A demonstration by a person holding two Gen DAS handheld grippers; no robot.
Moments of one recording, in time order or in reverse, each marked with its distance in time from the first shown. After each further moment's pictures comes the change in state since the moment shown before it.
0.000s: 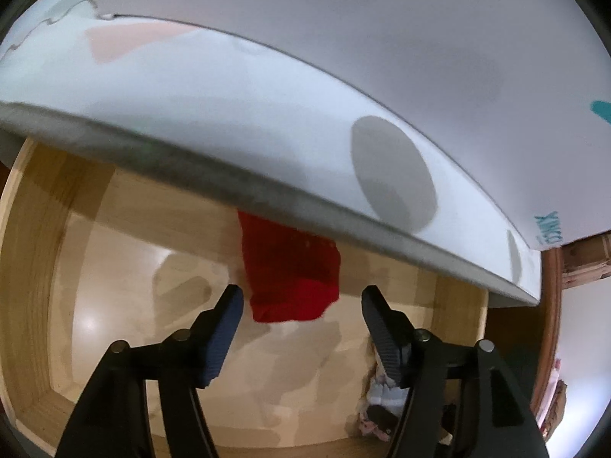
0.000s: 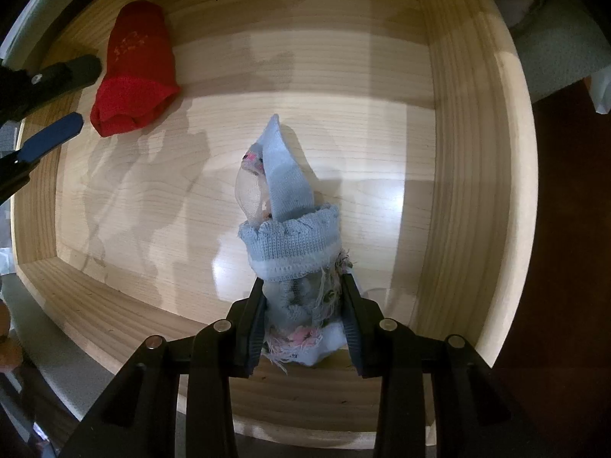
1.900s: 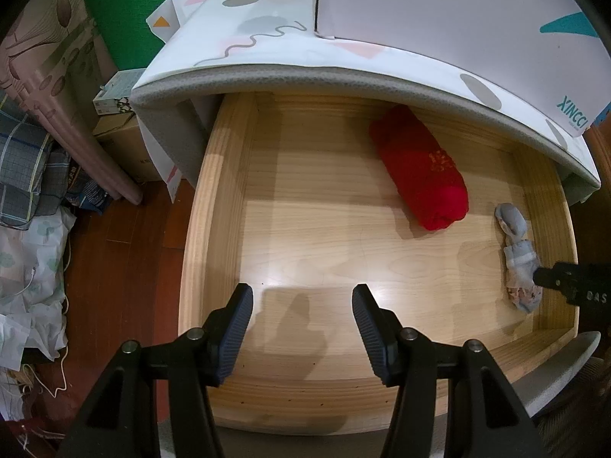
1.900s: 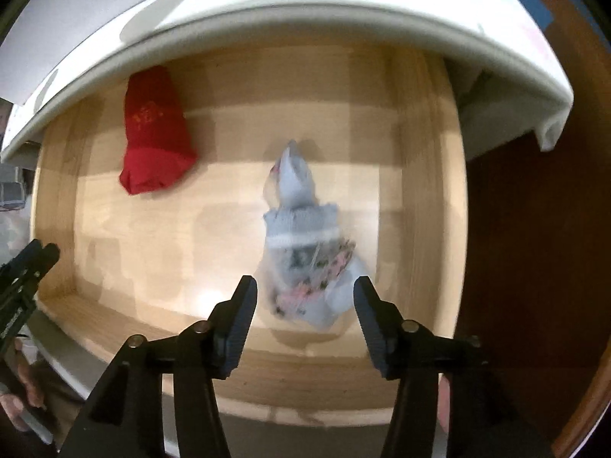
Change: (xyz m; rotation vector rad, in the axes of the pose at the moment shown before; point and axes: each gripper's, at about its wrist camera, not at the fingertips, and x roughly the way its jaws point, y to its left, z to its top) left arm -0.075 0.053 -0.051 0.277 -0.046 0.343; right arm -0.063 0.002 0.007 0.052 -0.117 -0.056
